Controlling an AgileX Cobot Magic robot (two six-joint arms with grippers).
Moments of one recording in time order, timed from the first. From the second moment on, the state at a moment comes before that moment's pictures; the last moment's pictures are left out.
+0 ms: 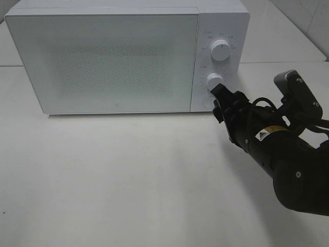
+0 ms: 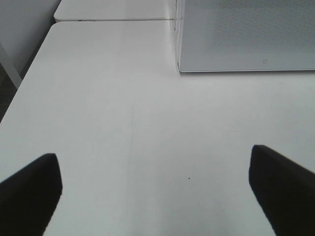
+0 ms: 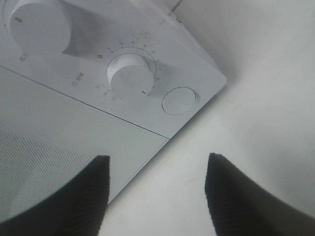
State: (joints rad) left arm 0.10 0.00 -0.50 -0.11 1.05 0.11; right arm 0.78 1.73 -0.44 0.82 -1.01 0.63
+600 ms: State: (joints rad) left arm 0.10 0.00 -0.50 -0.11 1.05 0.11; right arm 0.78 1.73 -0.44 0.82 -0.99 1.19
